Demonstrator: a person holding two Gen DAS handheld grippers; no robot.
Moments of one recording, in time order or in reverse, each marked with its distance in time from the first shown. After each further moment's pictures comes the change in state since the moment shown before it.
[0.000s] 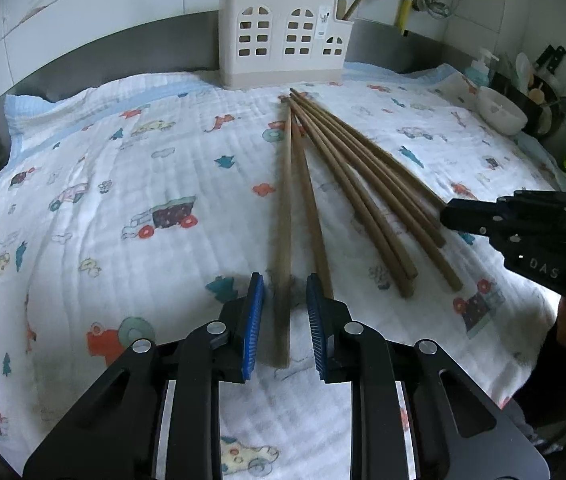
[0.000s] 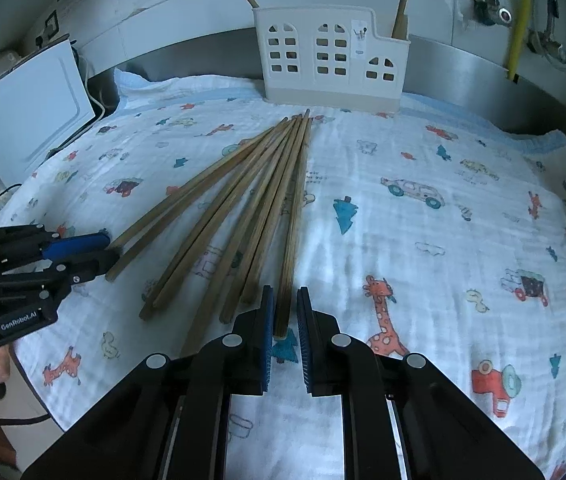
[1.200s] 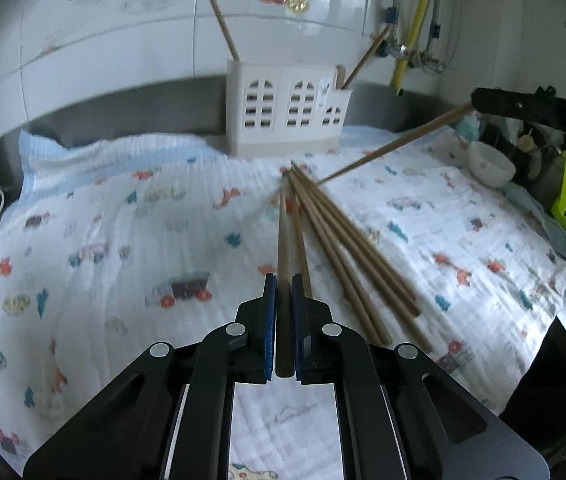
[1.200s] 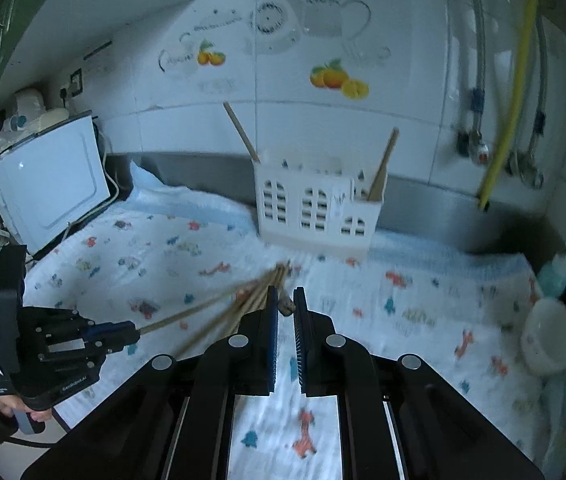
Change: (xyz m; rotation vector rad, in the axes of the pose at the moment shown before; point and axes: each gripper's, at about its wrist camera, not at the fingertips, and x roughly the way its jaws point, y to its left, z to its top) left arm -0.038 0.004 0.030 -0.026 -0.188 -0.018; right arm -0.110 -0.010 0.100 -0.107 -0.263 -0.019
